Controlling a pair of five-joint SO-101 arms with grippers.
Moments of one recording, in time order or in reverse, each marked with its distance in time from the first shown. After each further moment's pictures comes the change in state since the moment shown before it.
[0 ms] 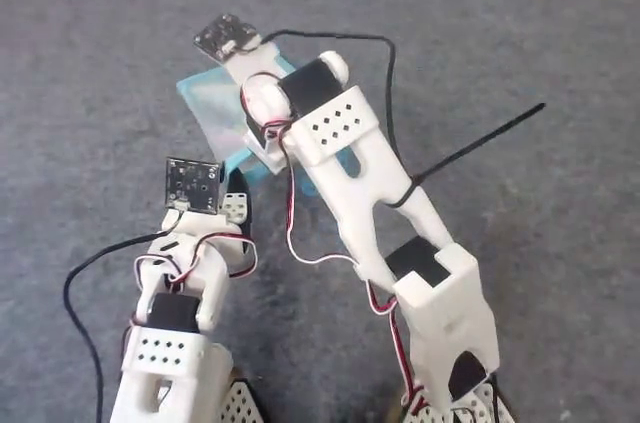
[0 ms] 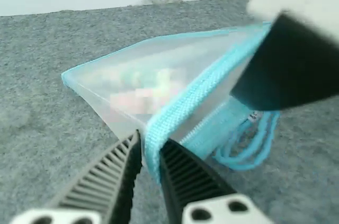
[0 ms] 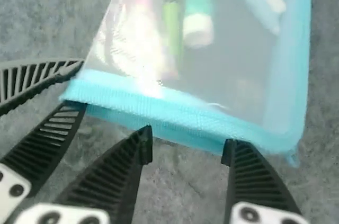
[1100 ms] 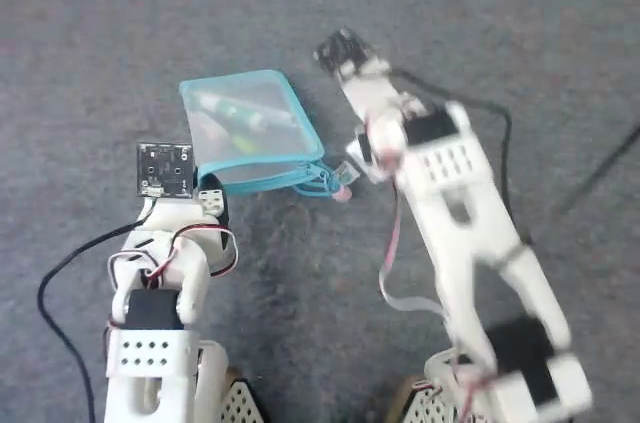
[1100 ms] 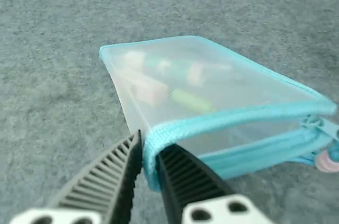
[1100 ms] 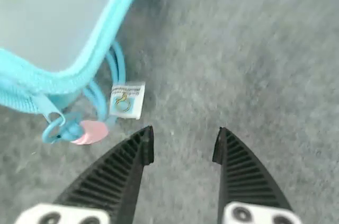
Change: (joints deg) left arm -6.3 0.0 -11.9 18.6 -0.2; right arm 17.3 -44.3 74.7 -44.1 12.3
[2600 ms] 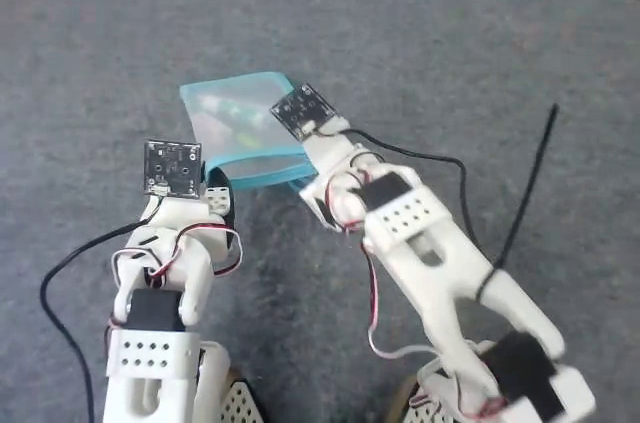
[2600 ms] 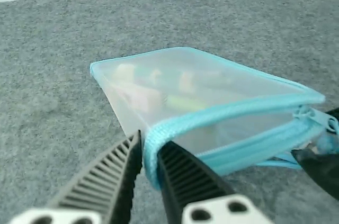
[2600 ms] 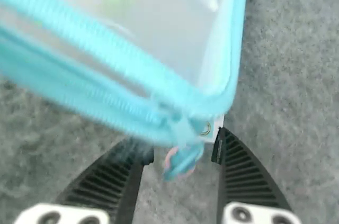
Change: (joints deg) left arm 2.5 0.0 -0.4 -1.9 -0.9; right arm -12.3 2.5 11.1 -12.9 -12.7
